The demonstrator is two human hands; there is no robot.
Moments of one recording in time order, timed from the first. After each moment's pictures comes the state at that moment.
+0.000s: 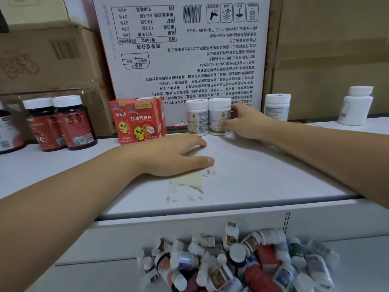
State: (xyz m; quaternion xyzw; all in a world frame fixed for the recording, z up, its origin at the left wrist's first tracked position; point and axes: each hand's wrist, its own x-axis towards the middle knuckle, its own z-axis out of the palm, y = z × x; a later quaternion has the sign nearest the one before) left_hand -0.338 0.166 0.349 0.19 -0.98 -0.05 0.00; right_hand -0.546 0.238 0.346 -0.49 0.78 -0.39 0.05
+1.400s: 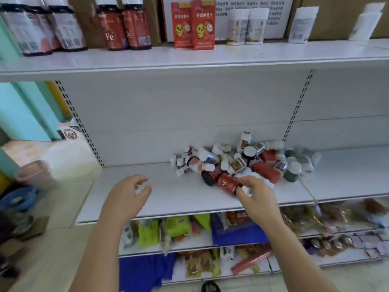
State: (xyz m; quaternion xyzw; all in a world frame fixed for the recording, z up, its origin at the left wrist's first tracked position) left_hand -0.023 0.185 0.056 0.43 -0.85 -0.23 0.20; right_hand -0.260 0.405 0.047 -0.35 0.85 -0.39 0.09
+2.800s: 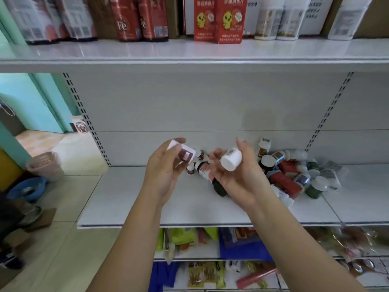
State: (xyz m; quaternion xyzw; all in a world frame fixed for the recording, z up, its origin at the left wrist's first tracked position) left_hand -0.119 0.187 0.104 0.22 -0.49 -0.73 0.43; right_hand -0.243 0.298 0.126 -0.05 0.32 -0.80 0.51
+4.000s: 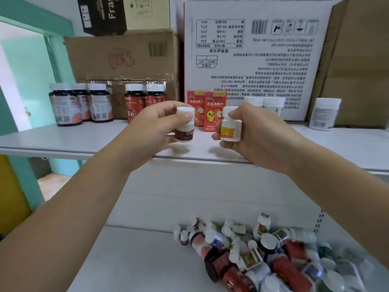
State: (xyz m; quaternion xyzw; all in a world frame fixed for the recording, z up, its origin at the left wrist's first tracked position) left_hand -0.166 0.186 0.333 0.18 -0.73 -0.52 0.40; right_hand -0.336 0.286 0.343 -0.46 0.46 -0.64 0.40
